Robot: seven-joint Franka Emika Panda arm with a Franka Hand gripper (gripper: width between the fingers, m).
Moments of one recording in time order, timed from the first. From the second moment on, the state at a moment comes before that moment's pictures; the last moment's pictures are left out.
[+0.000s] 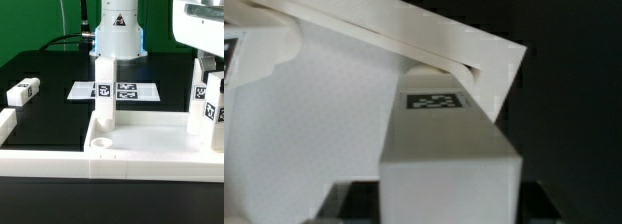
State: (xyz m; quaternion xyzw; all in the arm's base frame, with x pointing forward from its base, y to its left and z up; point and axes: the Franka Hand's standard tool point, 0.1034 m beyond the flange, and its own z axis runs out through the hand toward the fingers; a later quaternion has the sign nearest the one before) arm 0.645 0.098 0.120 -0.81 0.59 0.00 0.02
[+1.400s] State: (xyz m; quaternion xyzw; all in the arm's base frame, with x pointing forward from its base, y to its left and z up) arm 0.641 0.105 0.121 -0.98 0.18 0.00 0.01
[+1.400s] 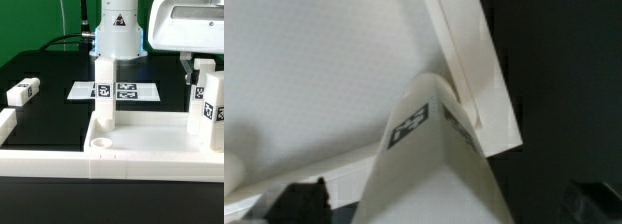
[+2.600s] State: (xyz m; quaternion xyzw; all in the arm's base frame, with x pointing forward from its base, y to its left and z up) arm 0.643 0.099 0.121 -1.00 -0.04 0.00 0.00
